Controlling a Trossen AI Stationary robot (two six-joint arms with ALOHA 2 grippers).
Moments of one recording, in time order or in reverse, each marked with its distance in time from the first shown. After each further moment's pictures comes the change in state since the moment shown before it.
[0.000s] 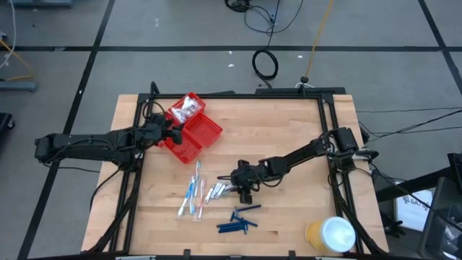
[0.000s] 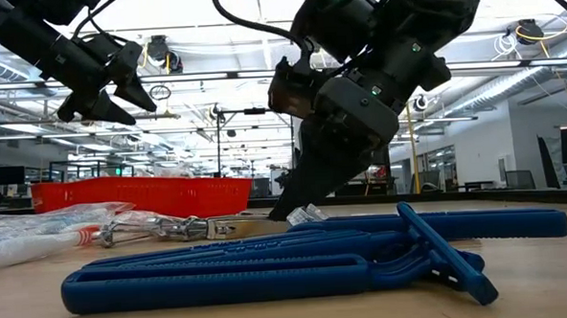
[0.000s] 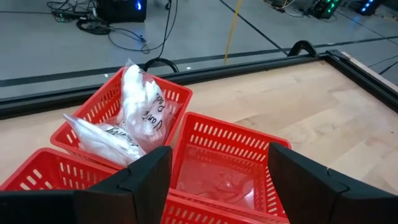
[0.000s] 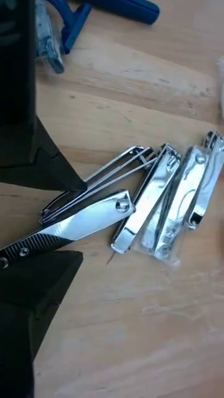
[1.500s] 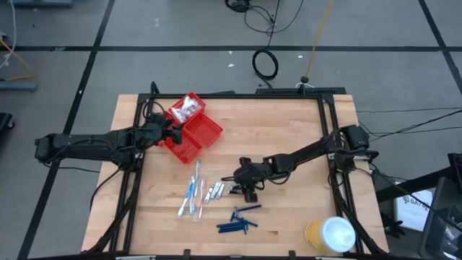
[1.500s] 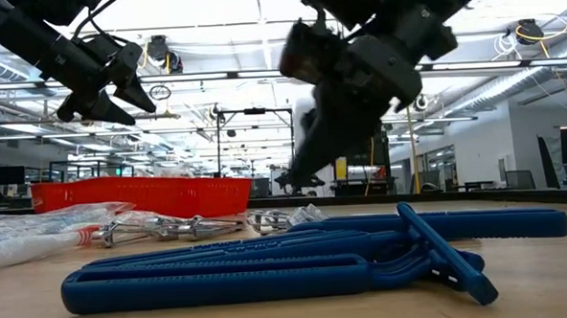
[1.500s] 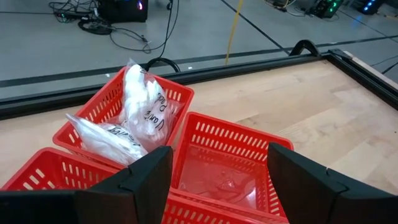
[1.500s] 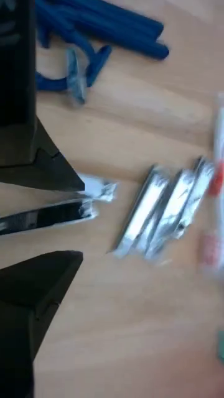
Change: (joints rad) left arm 0.002 0.000 0.000 -0.003 -0.002 0.001; right arm 0.015 -0.107 -0.001 -0.051 -0.049 -0.068
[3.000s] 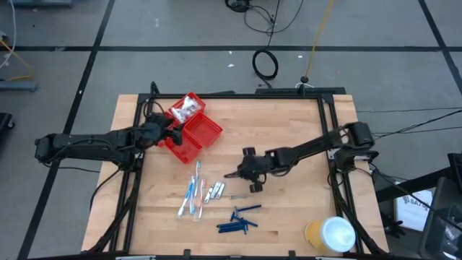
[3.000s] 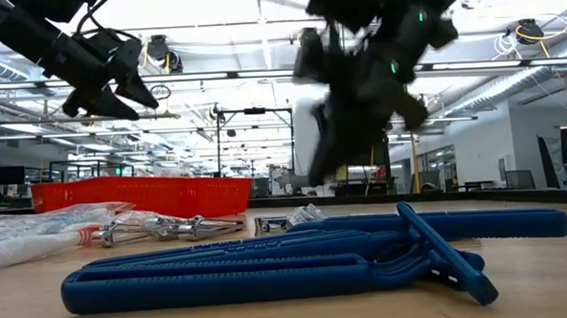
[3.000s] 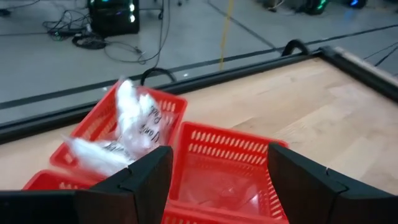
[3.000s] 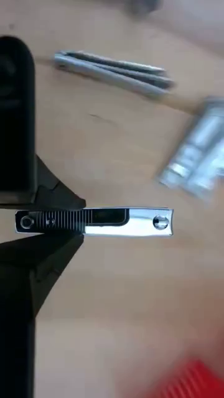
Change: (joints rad) left arm -0.003 0.002 0.000 0.057 0.011 0.113; right arm -0.062 -0.090 -0.005 -0.172 0.136 -0.222
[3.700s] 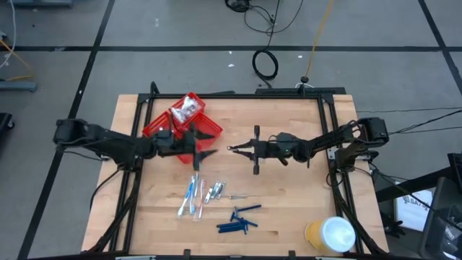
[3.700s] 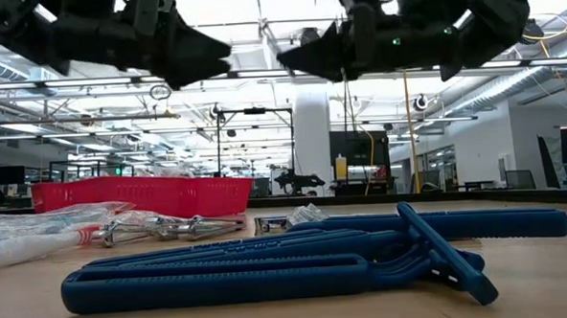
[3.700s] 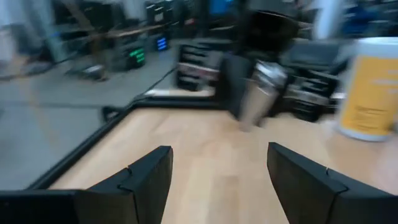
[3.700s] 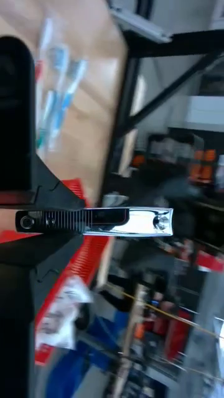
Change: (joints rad) left arm -0.138 0.551 -0.001 0.987 0.515 0.589; right arm -0.144 -0.158 -0.409 1.166 -0.090 -0.089
